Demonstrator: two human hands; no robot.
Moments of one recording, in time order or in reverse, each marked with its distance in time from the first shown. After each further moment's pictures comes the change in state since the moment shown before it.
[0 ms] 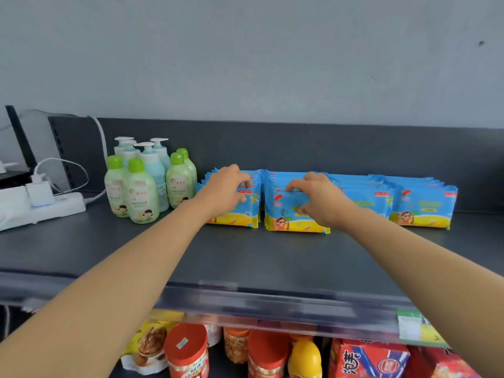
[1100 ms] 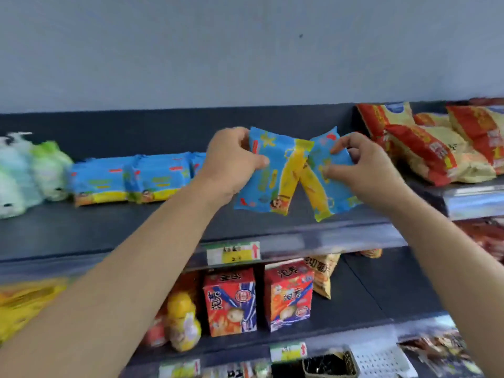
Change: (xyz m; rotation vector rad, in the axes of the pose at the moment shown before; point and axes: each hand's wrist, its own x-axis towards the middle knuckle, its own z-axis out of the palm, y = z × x) left_hand -0.061 0.330 -0.001 -0.912 0.104 -0.073; right_hand -0.252 0.179 -0.137 0.651 0.471 0.346
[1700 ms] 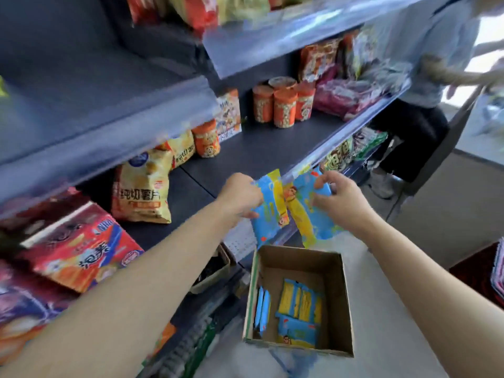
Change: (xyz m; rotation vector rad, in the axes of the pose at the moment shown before) left_hand -0.125 -0.074 0.395 0.160 -0.905 -0.429; right_hand -0.210 0.287 -0.168 -0.208 0.258 0.830
